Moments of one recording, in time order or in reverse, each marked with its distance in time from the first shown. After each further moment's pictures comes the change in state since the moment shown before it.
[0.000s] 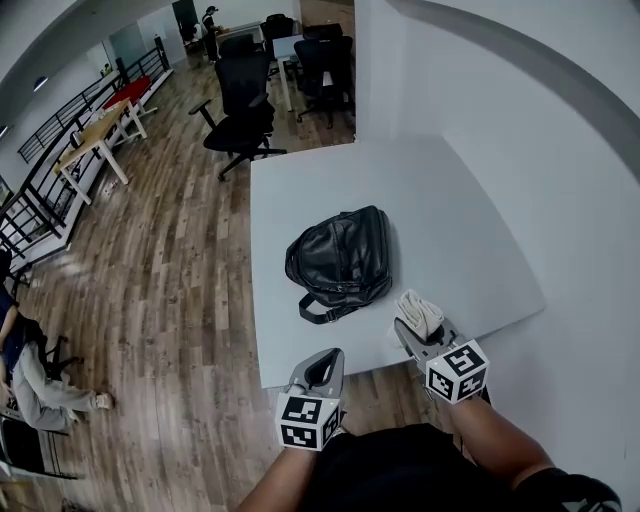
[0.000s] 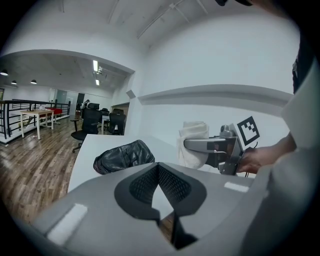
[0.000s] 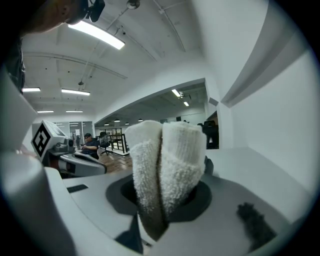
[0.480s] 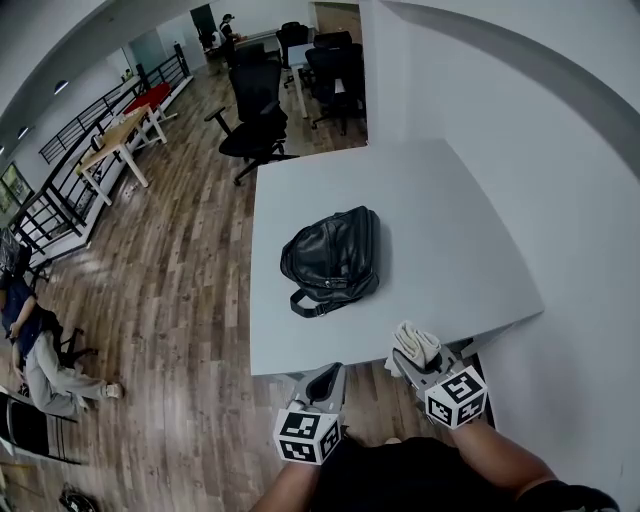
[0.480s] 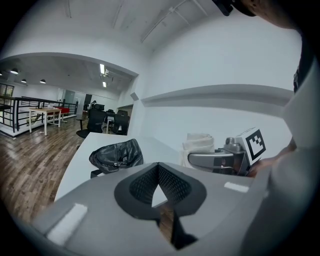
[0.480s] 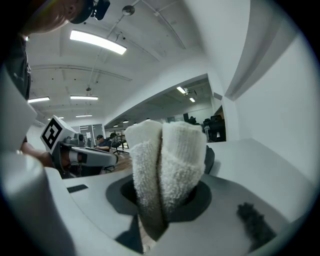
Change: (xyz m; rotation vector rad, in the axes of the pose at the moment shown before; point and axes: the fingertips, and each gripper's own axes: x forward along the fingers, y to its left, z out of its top) left arm -0.015 -0.084 -0.014 -0.054 -0.033 0.067; right arm -0.087 0.006 -0.041 0.036 0.027 0.119
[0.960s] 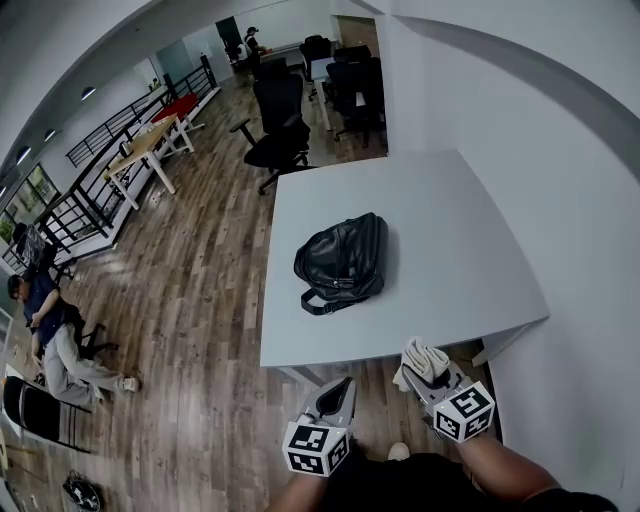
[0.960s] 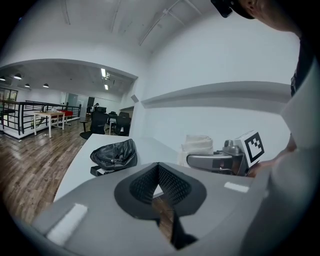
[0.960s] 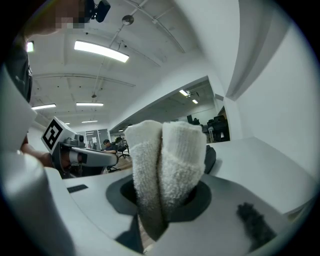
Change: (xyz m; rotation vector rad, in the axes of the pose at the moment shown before) left arm -0.036 -0.065 -0.010 0.012 -0.012 0.042; right arm -0.066 0.016 -0.010 0.025 -0.039 0.060
